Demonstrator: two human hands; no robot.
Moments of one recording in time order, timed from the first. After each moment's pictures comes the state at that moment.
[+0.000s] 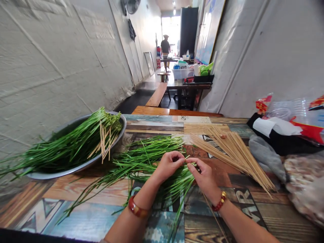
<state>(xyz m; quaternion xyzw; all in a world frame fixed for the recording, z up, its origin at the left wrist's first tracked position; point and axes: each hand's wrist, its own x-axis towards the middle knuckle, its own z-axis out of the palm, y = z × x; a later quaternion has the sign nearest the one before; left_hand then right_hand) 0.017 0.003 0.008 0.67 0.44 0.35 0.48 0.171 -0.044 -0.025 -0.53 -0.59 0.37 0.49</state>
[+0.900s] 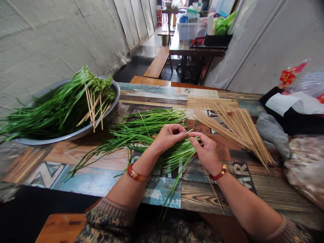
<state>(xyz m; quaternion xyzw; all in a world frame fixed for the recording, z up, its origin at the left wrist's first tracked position) 0.019 0.006 0.000 0.63 0.42 0.36 0.55 0.179 -0.047 -0.024 -0.55 -0.59 0.35 0.48</state>
